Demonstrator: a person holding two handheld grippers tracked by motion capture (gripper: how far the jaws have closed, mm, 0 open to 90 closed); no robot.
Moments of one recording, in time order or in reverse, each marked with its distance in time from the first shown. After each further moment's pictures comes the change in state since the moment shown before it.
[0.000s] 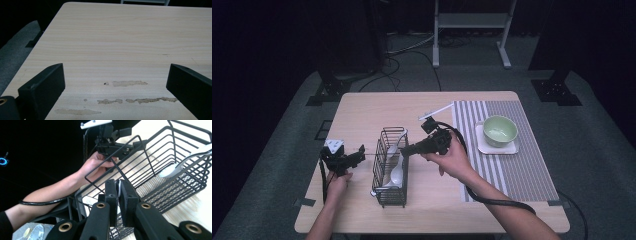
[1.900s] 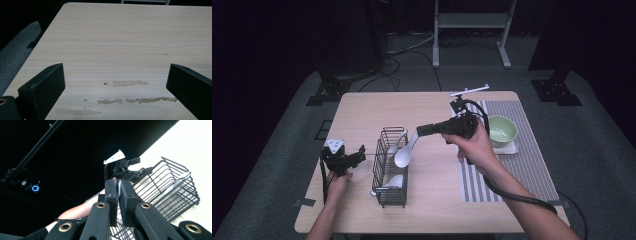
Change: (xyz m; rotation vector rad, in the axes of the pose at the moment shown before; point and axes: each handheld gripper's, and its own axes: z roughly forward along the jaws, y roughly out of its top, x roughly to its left) left arm -0.001 0.000 0.000 -0.001 0.005 0.009; right arm 0.008 0.012 -0.079 -0.184 0.104 0.087
